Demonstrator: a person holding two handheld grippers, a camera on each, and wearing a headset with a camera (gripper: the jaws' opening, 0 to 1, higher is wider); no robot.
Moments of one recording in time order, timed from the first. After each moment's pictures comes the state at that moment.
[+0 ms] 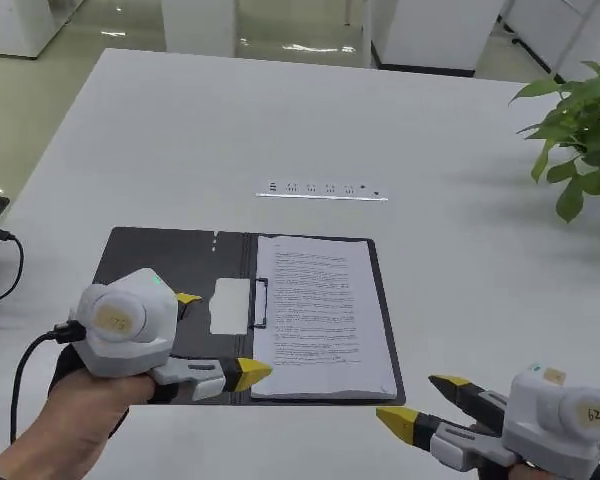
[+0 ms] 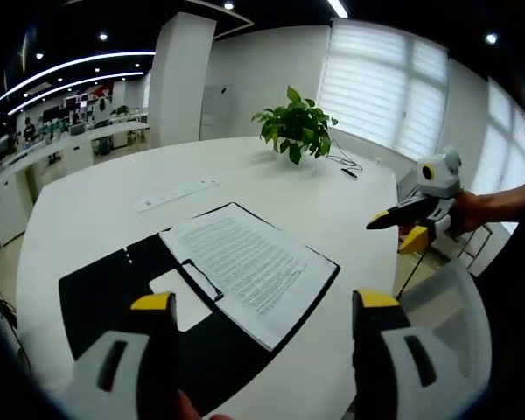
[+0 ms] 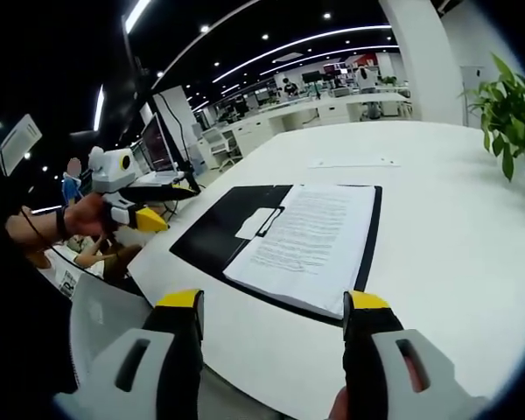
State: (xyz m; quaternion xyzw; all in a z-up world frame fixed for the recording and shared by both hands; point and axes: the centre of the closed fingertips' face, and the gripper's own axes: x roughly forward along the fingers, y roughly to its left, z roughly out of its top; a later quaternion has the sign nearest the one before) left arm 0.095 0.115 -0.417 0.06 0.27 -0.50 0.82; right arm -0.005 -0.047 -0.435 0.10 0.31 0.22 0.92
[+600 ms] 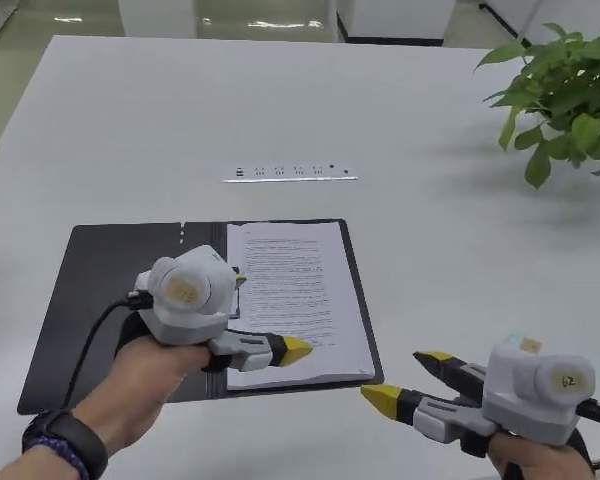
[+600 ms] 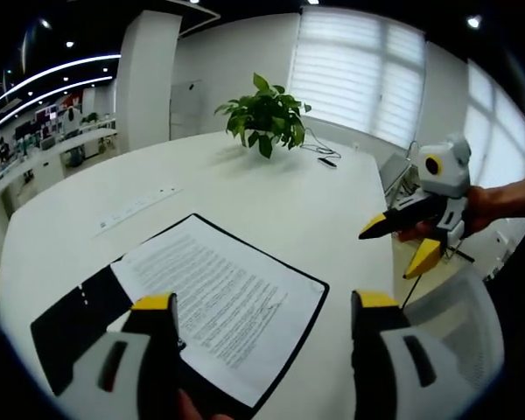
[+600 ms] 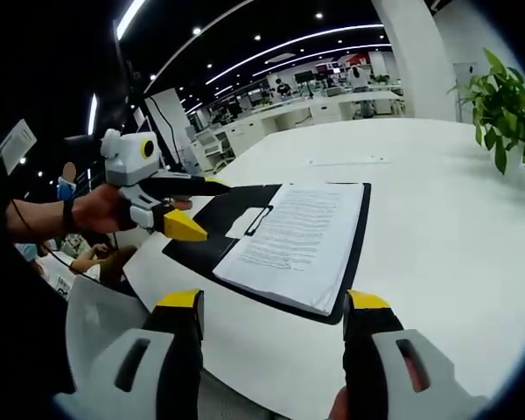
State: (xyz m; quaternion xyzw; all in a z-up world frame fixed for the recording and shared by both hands) left arm 0.099 0.022 -0.434 0.09 0.27 -0.56 0.78; right arm -0.005 -0.063 -0.443 0.11 0.31 0.20 0.92
